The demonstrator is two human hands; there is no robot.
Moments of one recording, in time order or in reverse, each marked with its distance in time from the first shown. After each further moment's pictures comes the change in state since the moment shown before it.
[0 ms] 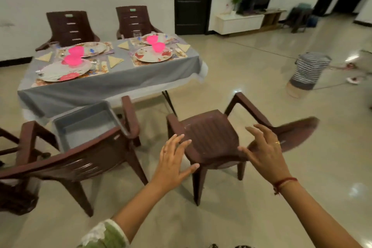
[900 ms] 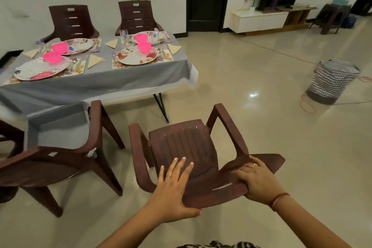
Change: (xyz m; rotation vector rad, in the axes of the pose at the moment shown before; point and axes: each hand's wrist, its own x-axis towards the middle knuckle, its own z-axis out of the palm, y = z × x) left_hand 0.154 0.147 0.157 0.238 -0.527 -0.256; right_hand 0.104 0.287 -0.003 -0.292 -0.468 -0.557
